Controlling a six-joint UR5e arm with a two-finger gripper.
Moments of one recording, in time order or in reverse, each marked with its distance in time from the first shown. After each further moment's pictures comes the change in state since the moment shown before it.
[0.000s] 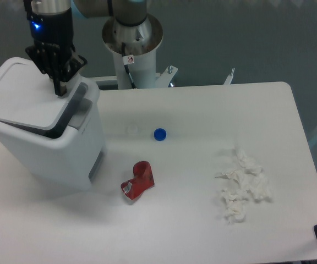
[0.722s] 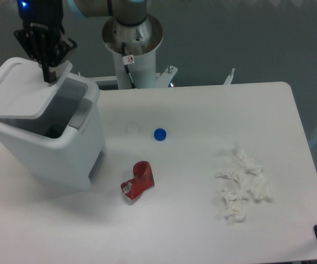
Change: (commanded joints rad) arm -0.015 0.058 0.015 -0.003 -0.002 -0.003
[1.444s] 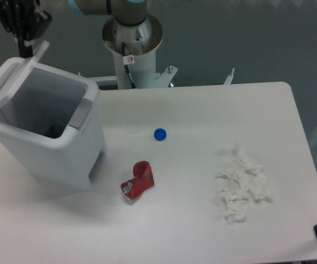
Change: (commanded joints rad) arm -0.043 0.020 0.067 -0.069 0.000 -0.003
